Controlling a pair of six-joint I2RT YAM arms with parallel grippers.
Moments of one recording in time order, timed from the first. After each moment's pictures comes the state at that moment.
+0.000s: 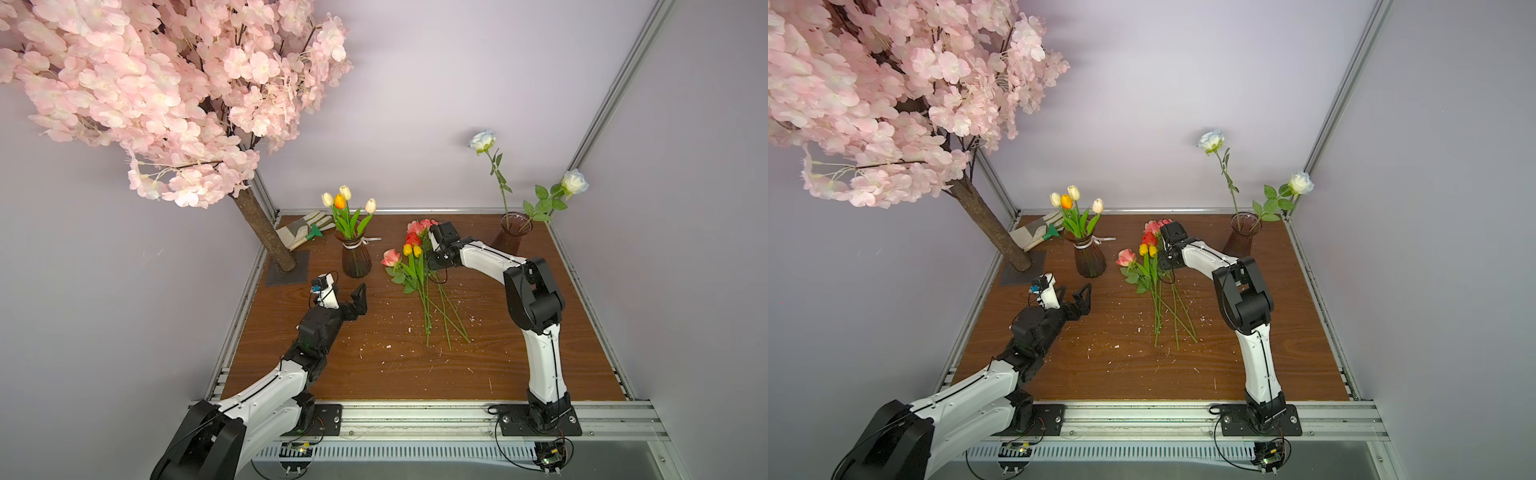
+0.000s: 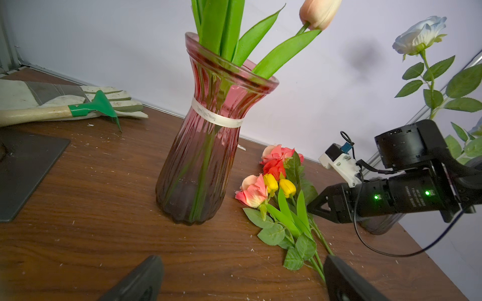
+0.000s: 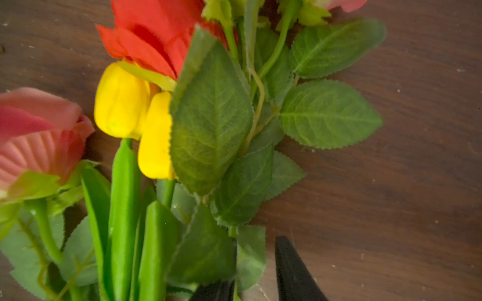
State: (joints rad) left arm -0.41 0.95 0.16 0.66 -0.13 -0.45; right arm 0.50 2.15 1.60 -0.45 0.10 0.22
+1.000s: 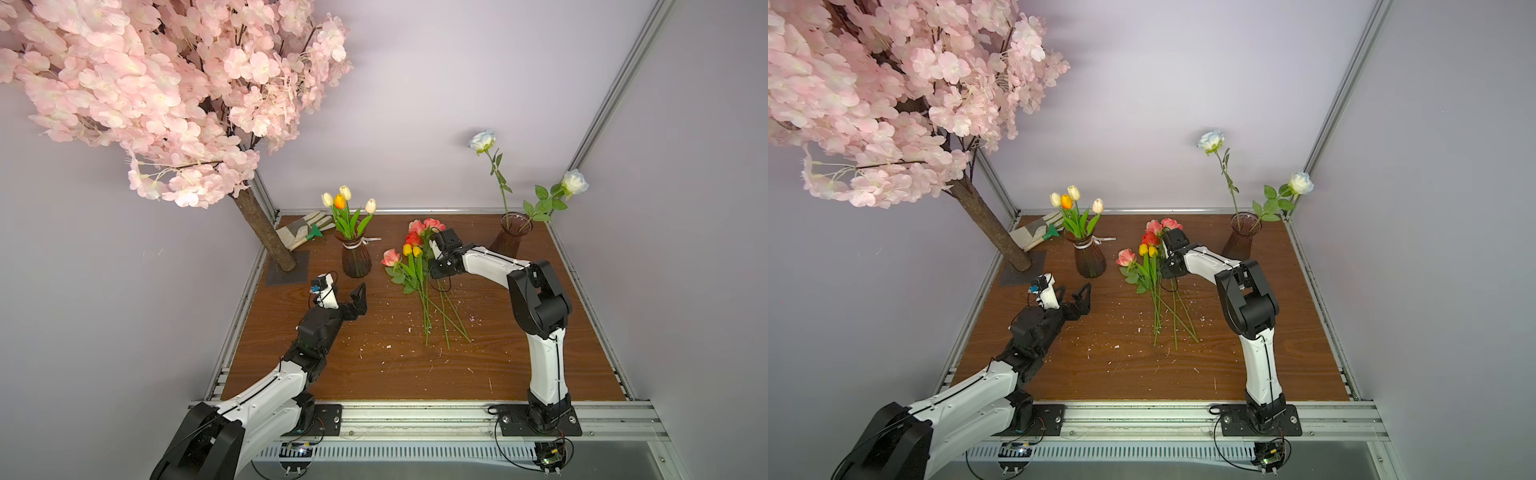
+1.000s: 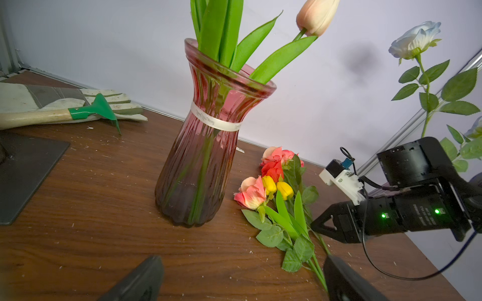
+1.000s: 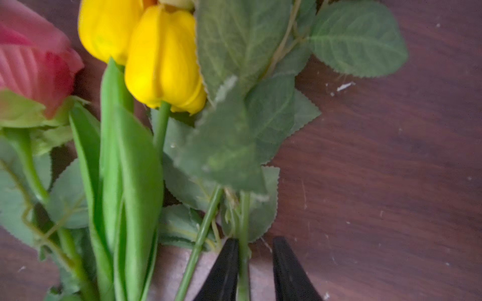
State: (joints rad) left arm -0.41 0.94 0.16 0.66 -0.13 -0.45; right arm 0.50 2.11 1.51 -0.46 0.07 0.21
